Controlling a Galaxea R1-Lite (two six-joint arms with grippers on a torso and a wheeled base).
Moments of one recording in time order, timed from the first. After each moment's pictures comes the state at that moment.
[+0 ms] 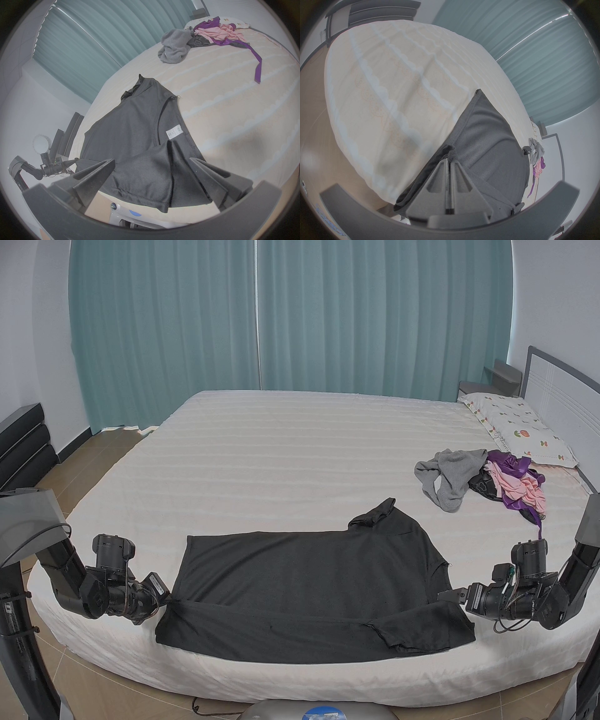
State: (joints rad) left arm 0.00 2.16 -0.61 -0.67 -0.18 -0.78; right arm 0.06 2.06 -0.36 -0.90 0.33 0.45
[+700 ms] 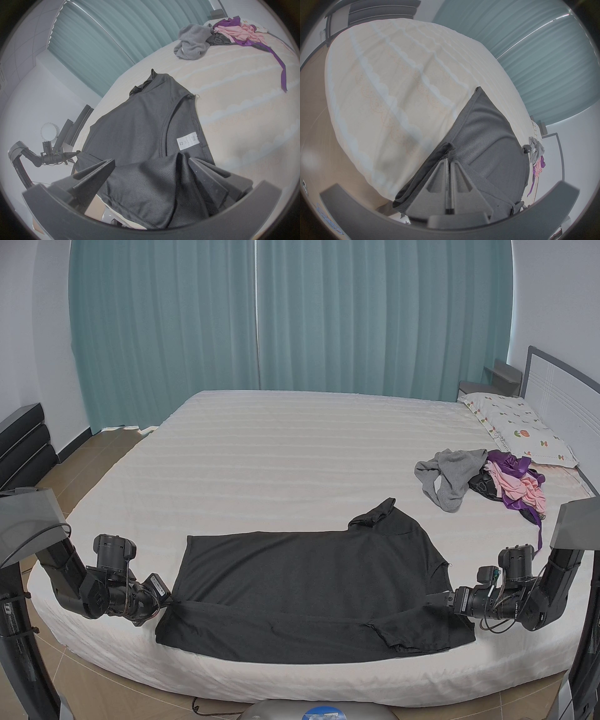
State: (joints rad) left arm 0.00 2.16 -0.61 -0.65 -0.19 -0.79; right arm 0.04 2.25 -0.43 -1.06 0.45 0.35
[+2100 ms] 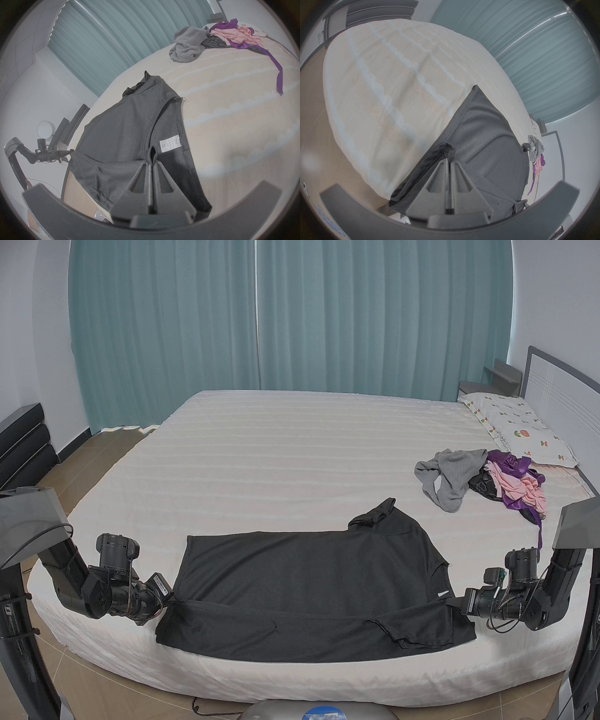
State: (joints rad) left arm -0.02 2.15 -0.61 -0.65 -0.18 -0.78; right arm -0.03 2.29 -0.43 -1.09 0.45 0.27
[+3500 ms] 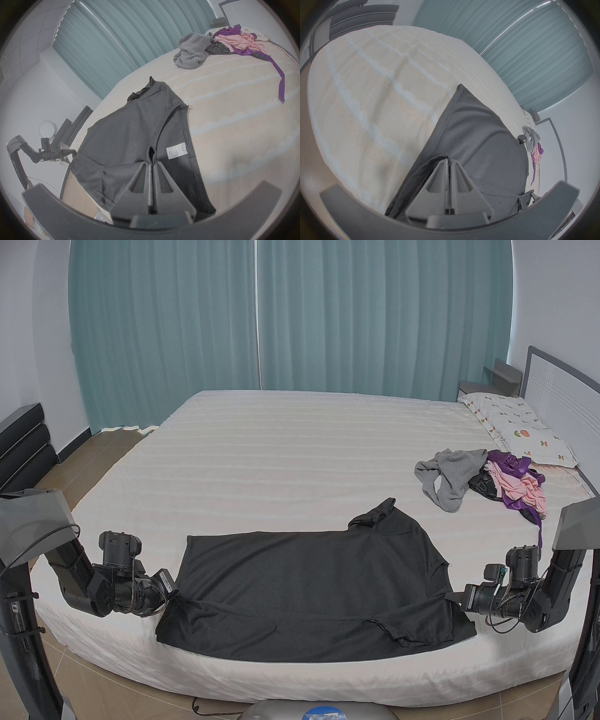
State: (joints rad) left arm -0.01 2.20 -0.65 -0.72 -0.24 -0.66; right arm -0.01 2.28 -0.41 -1.17 0.45 0.29
